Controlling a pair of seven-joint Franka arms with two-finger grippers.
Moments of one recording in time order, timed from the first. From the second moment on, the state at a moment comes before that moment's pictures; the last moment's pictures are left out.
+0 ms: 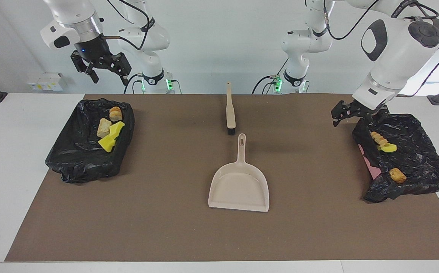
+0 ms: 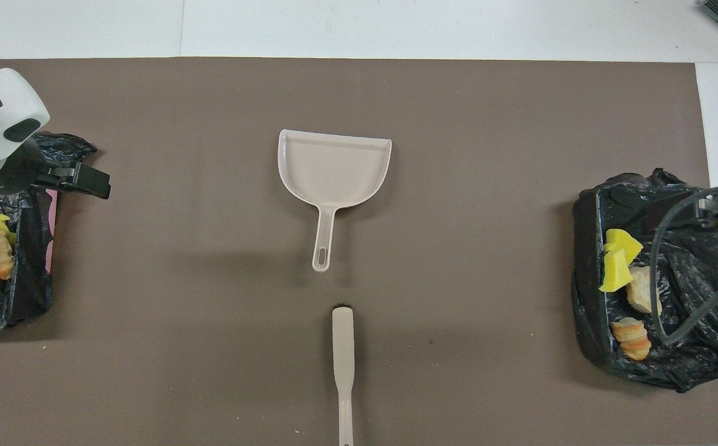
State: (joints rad) left arm -0.02 0.07 -0.07 -1.61 -0.01 1.65 0.10; right arm 0.03 -0.05 0.02 -1.48 0.02 1.40 0.18
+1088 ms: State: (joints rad) left arm -0.02 0.03 -0.07 -1.60 0.00 1.61 0.10; right arm 0.02 -0.05 0.01 -1.48 0.02 1.40 0.18
